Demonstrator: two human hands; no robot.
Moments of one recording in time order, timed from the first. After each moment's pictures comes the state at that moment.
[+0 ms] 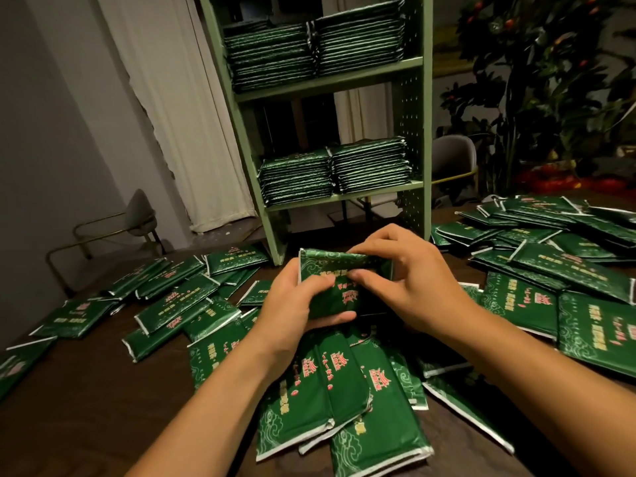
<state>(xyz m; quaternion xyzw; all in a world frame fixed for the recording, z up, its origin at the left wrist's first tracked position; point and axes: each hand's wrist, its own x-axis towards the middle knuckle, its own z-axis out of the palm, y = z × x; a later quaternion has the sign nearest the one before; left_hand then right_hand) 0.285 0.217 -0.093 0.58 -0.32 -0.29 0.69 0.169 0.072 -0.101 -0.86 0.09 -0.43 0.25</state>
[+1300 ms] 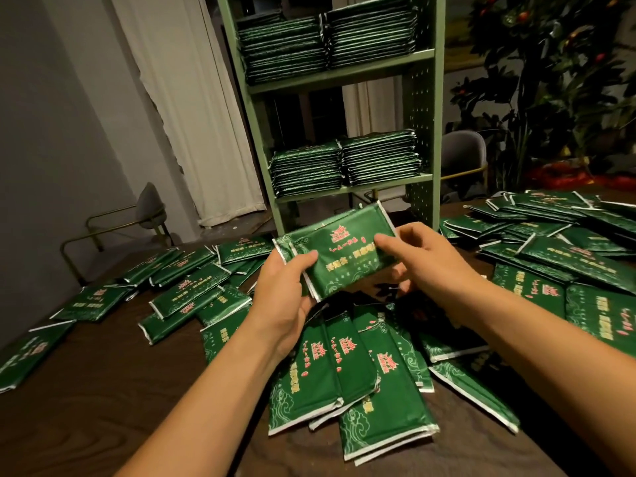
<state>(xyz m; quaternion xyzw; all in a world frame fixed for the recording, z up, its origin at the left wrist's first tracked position) 0.288 0.219 -0.088 0.55 -0.24 -0.25 0.76 0.165 0.079 -0.089 -0.72 0.25 -0.30 0.57</state>
